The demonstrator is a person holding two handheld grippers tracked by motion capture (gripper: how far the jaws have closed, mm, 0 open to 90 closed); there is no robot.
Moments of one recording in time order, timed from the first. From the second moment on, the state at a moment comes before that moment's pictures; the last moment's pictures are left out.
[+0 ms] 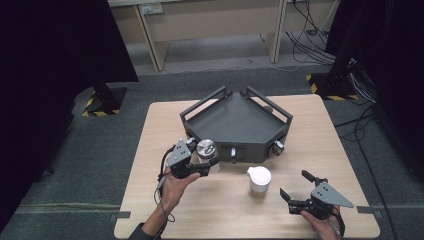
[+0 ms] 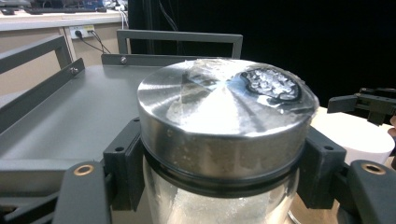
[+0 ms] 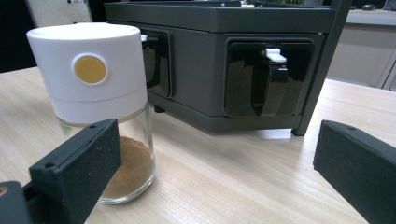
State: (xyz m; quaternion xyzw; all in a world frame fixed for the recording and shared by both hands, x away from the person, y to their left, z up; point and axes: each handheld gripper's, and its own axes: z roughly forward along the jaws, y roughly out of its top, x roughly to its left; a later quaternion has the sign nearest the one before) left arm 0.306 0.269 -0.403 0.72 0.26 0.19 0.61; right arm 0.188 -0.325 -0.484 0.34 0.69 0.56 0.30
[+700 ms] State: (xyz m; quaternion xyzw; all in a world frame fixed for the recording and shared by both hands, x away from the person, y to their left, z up) left arm 0.324 0.267 -0.360 0.72 0.25 0.21 0.61; right arm 0.188 -0.325 -0.484 0.34 0.69 0.56 0.30
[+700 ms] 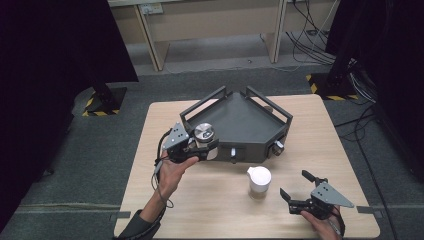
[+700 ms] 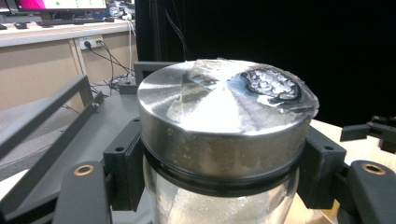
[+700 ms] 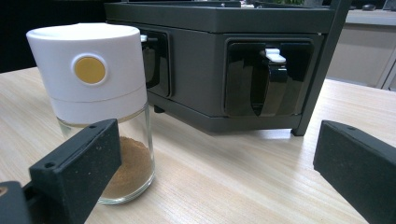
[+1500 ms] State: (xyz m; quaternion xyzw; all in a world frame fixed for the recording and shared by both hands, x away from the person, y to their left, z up) left arm 0.354 0.248 -0.340 0.70 0.29 0.24 0.61; right arm 0.188 -0.325 -0.484 0.34 0.69 0.56 0.30
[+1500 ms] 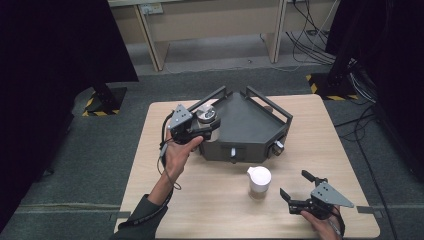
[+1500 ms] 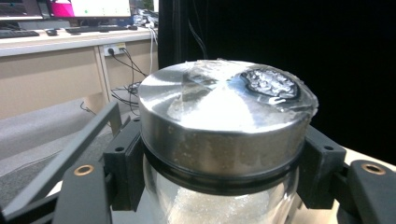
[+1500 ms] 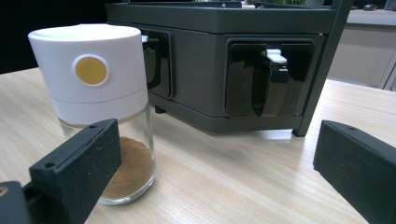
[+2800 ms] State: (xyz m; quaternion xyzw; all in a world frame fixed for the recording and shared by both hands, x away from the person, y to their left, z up) left arm 0.402 0.214 -0.368 0.68 0.32 0.27 0.59; right arm 0.189 -0.326 -0.484 0.34 0.69 0.56 0.30
